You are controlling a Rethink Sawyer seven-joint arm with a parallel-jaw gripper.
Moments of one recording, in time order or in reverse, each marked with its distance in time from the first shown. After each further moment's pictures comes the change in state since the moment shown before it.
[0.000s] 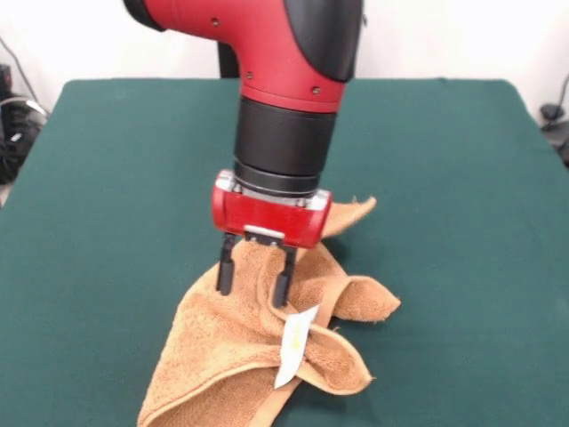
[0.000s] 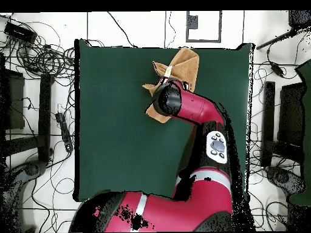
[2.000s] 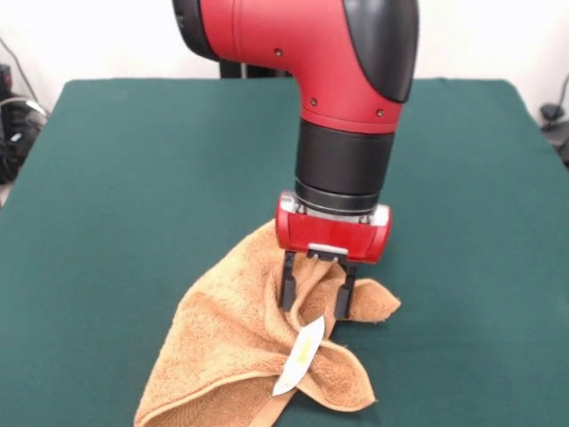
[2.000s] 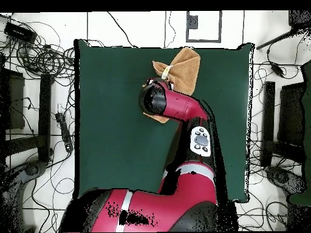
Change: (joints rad) arm 0.057 0.039 0.028 -0.022 -0.002 0.000 0.000
